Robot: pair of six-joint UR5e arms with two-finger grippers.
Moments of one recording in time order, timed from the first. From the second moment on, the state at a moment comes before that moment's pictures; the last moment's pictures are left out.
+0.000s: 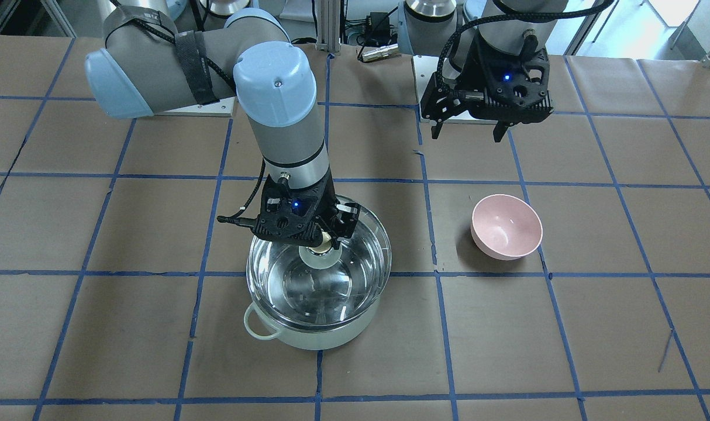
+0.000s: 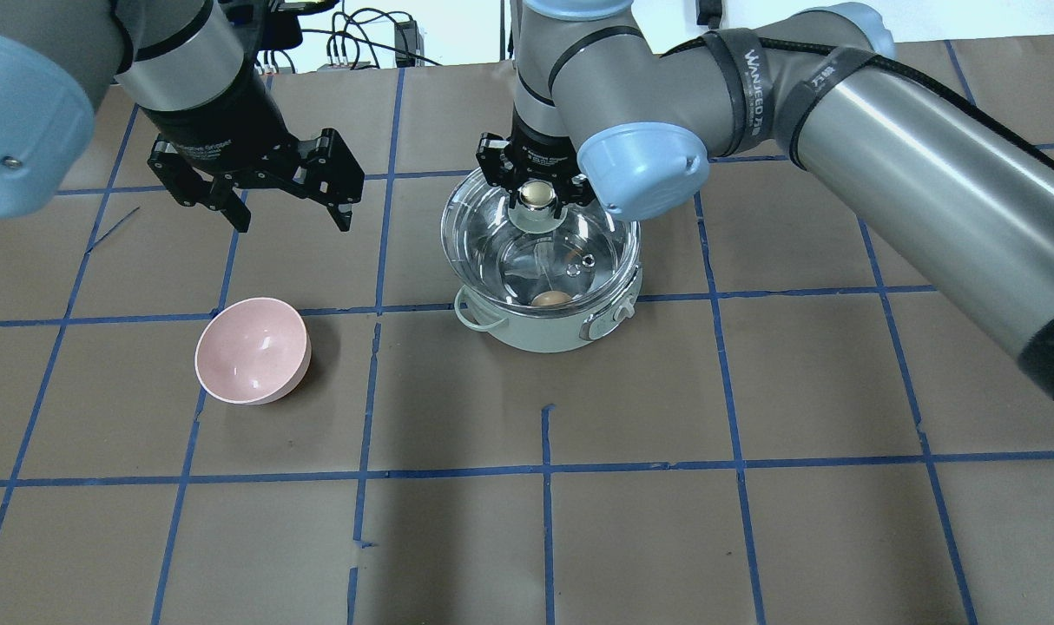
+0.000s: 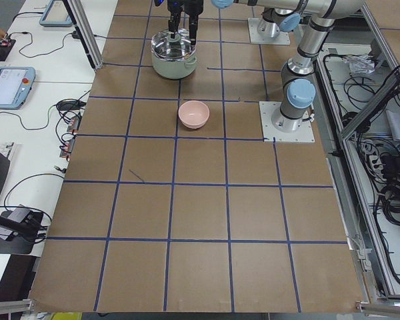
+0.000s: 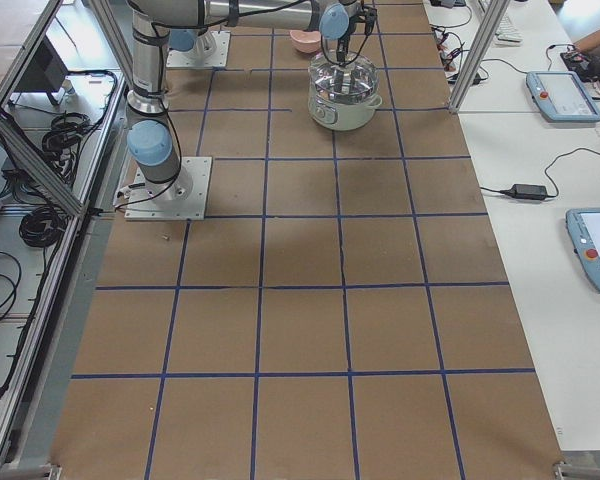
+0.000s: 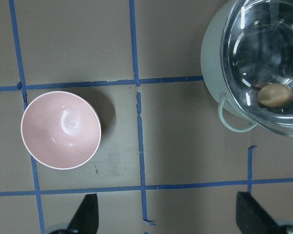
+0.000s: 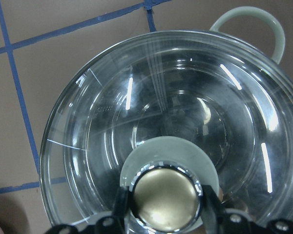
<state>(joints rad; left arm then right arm) -1.64 -1.56 -1.53 -1.63 1.57 -0.03 1.91 -1.21 1.47 -1.99 -1.47 0.56</state>
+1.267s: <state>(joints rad) -1.64 -1.56 -1.53 -1.63 1.57 -0.03 1.90 -1.21 1.52 -2.05 -1.48 0.49</state>
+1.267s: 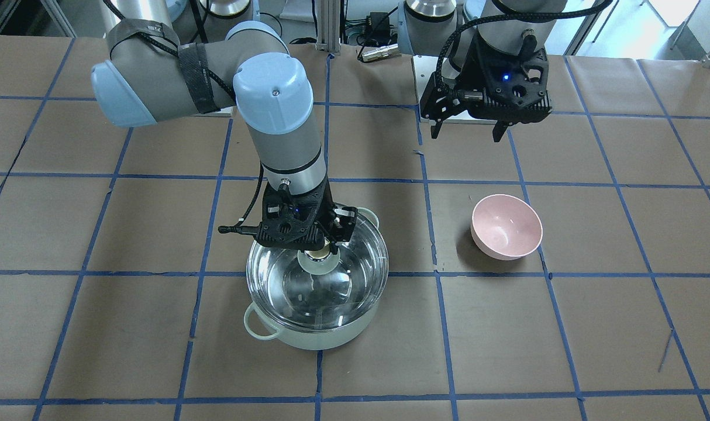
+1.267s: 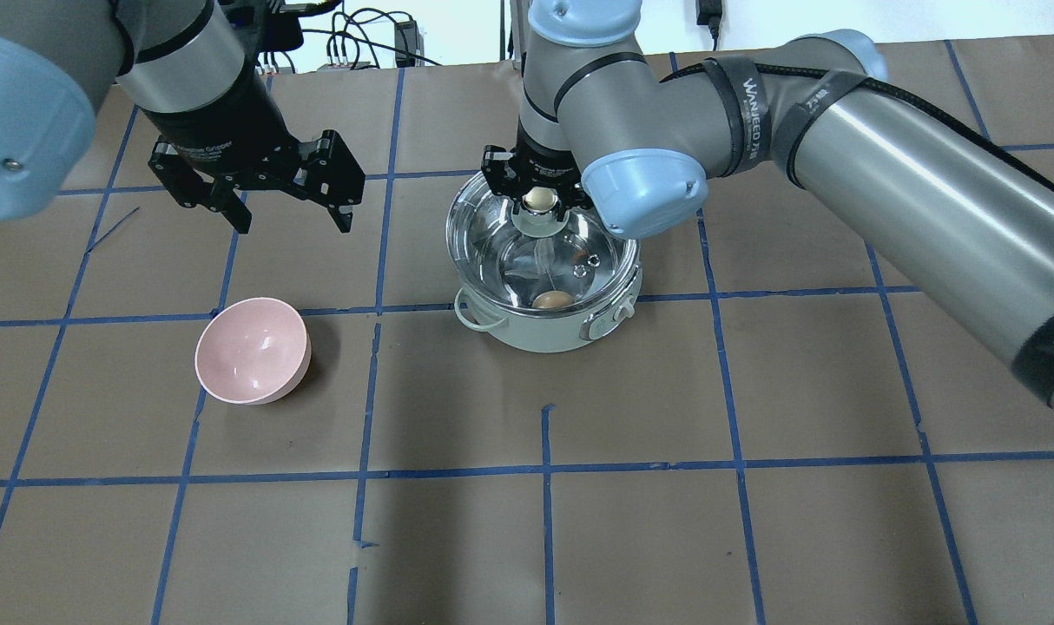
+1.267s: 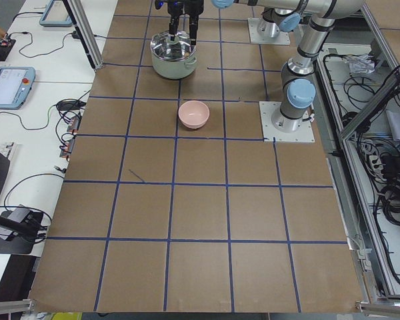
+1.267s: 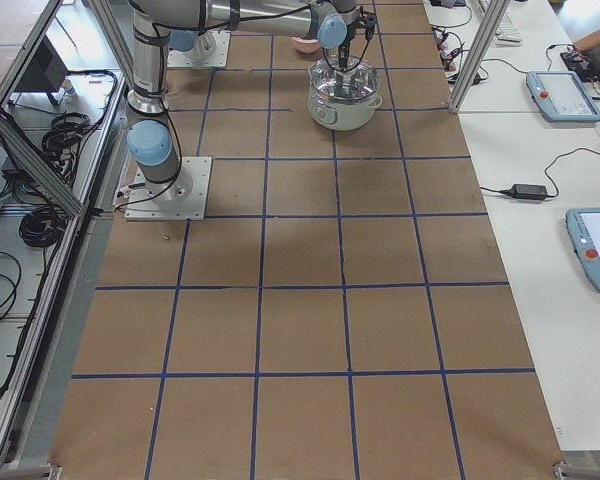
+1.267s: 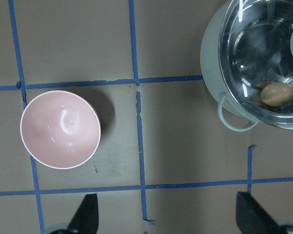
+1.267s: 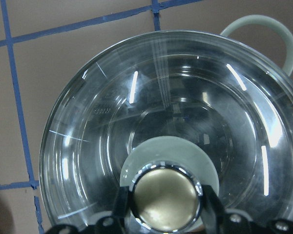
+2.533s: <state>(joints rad) -1.64 -1.56 -1.54 -1.63 1.57 -0.03 1.90 -1.22 1.53 -2.06 -1.48 0.50</state>
